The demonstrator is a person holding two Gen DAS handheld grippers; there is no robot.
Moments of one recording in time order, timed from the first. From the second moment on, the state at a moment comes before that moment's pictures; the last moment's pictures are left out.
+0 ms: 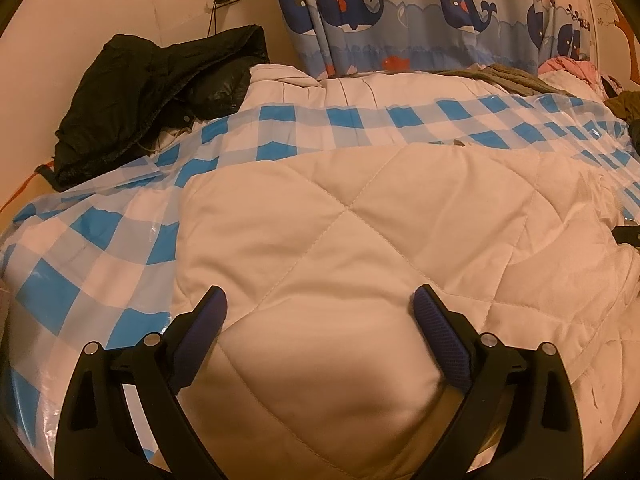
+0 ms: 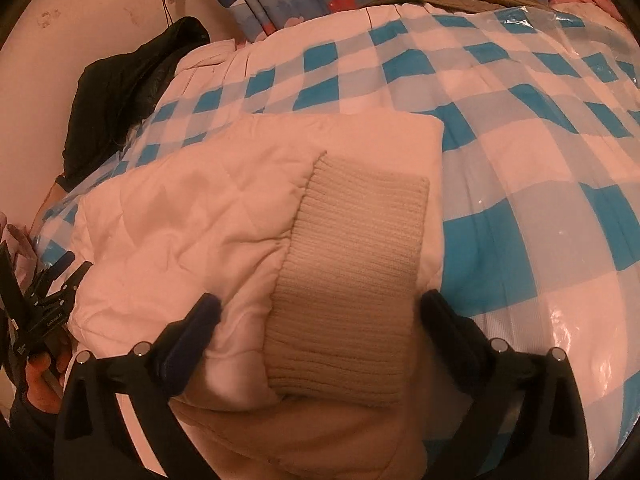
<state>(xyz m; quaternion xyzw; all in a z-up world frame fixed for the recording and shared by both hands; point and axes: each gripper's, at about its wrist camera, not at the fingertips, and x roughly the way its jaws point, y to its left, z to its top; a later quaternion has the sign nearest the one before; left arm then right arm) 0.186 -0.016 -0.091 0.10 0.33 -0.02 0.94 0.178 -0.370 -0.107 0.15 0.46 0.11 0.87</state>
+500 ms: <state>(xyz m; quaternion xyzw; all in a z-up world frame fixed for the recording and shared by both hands) 0.183 -0.018 -0.091 0.10 0.32 -0.02 0.94 0.155 -0.391 -0.066 0.17 0.35 0.04 0.92</state>
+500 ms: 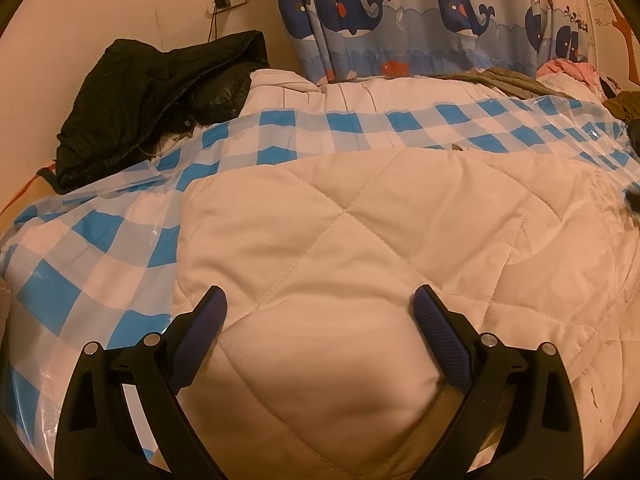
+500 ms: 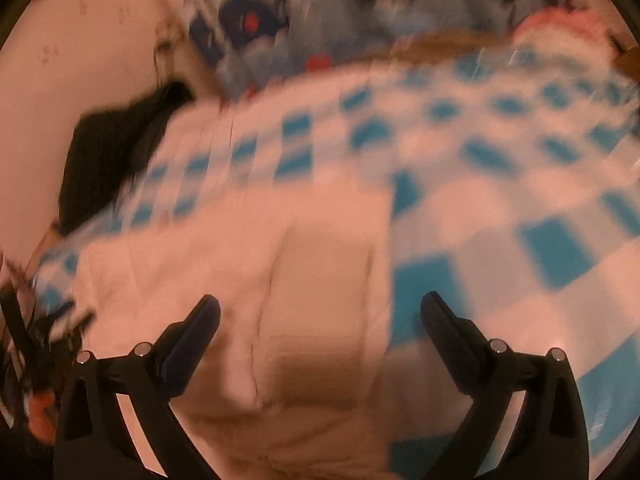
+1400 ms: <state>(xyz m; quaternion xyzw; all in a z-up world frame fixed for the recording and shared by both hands) 0.049 0.089 -0.024 0.04 0.37 -0.10 0.92 0.000 -0.472 -0.059 0.25 0.53 0.09 0.80</state>
